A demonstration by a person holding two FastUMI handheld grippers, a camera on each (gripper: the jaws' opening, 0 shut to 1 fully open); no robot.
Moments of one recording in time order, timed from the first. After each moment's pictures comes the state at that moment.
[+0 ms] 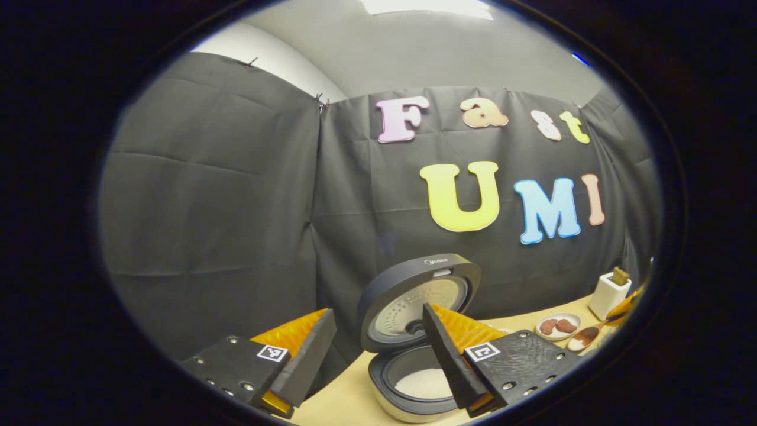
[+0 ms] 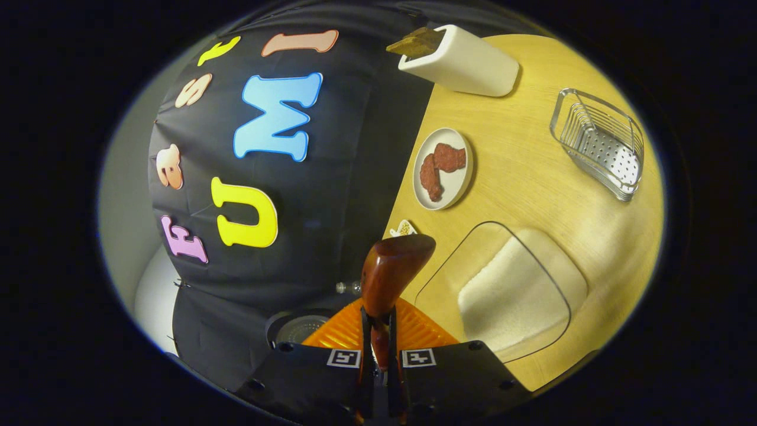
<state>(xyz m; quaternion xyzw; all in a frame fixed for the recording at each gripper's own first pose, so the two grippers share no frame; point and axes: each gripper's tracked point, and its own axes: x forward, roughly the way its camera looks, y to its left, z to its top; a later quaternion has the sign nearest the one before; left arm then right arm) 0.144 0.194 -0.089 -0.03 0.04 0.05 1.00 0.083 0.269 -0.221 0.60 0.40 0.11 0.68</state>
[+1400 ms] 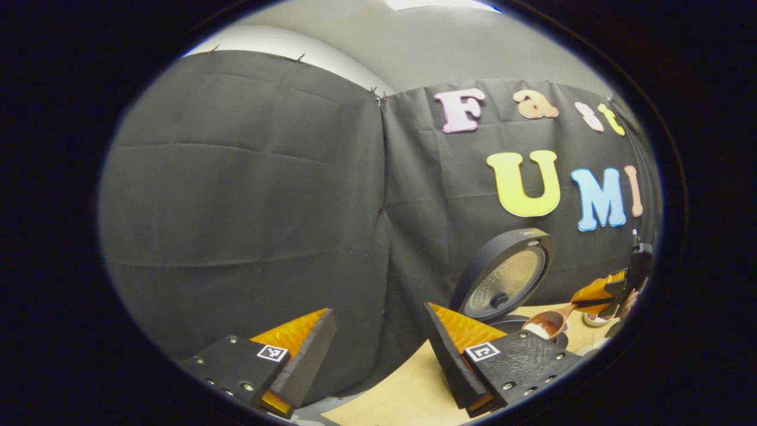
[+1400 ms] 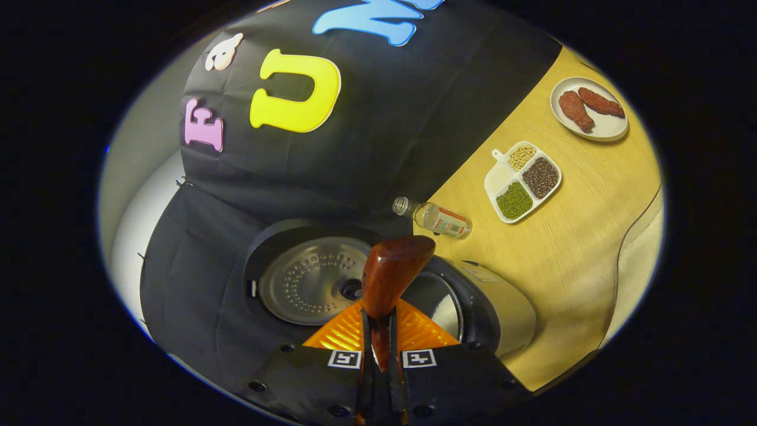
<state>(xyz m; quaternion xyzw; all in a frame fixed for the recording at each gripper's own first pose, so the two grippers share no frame) 0.057 0.327 -0.126 -0.02 0.08 0.19 0.98 0.096 0.539 -0.188 0.47 0.44 0.29 0.71</state>
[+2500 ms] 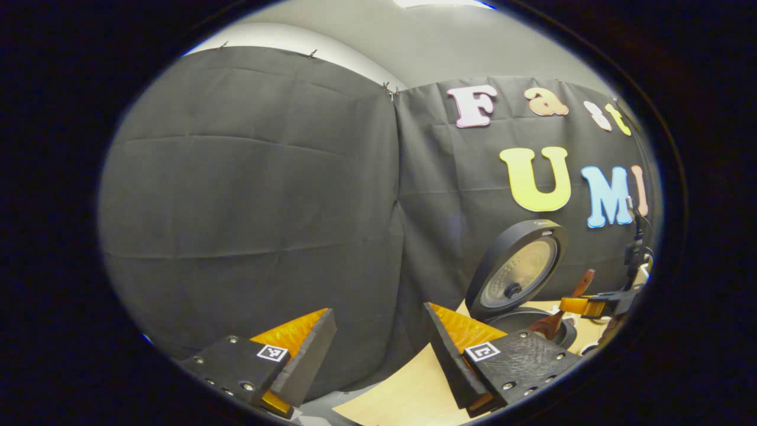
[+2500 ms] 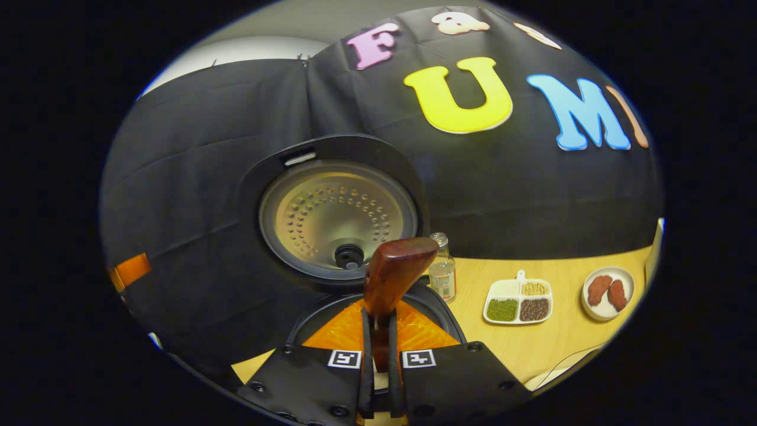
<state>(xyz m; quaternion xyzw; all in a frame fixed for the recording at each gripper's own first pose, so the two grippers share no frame) 0.034 0.341 -0.140 -0.03 0.09 0.21 0.97 0.074 0.578 -0.179 0.09 0.21 0.41 0.89</state>
